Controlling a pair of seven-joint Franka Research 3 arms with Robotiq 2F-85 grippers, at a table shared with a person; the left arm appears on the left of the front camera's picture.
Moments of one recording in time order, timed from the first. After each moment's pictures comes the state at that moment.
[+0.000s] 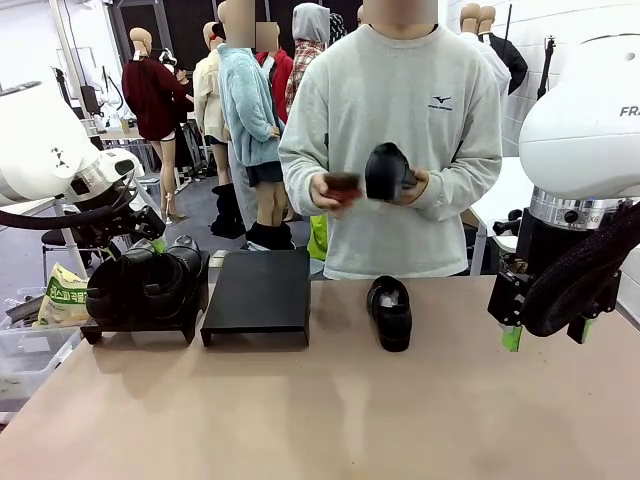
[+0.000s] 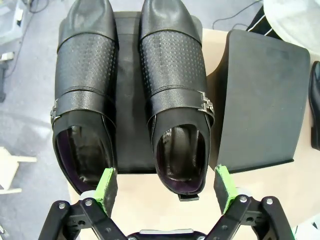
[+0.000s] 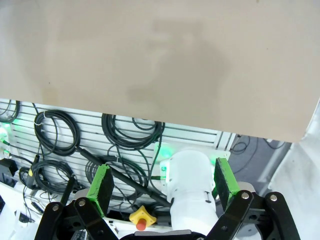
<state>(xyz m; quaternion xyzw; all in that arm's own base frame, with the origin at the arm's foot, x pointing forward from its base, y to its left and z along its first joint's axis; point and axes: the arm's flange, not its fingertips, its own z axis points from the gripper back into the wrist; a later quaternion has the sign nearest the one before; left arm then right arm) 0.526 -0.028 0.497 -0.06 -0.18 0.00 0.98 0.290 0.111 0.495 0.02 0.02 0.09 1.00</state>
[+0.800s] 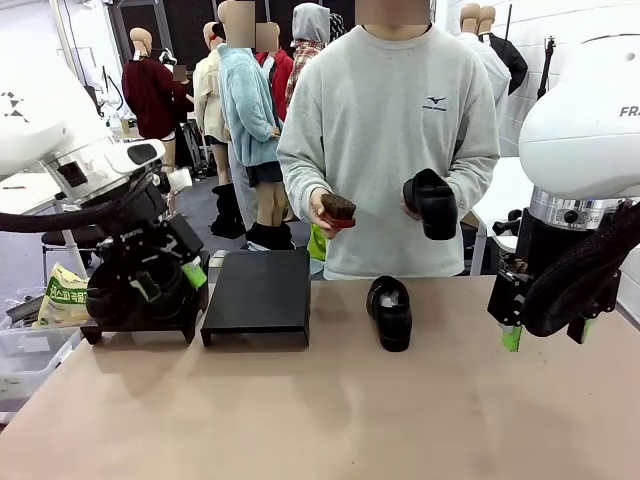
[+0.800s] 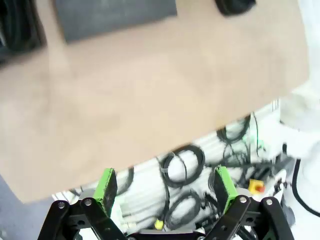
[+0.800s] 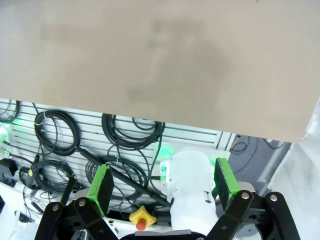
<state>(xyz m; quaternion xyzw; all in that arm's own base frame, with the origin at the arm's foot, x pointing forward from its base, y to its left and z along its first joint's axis) 0.352 -0.159 0.539 -0.18 -0.02 -0.13 0.97 0.290 0.111 0.495 0.02 0.02 0.09 1.00</state>
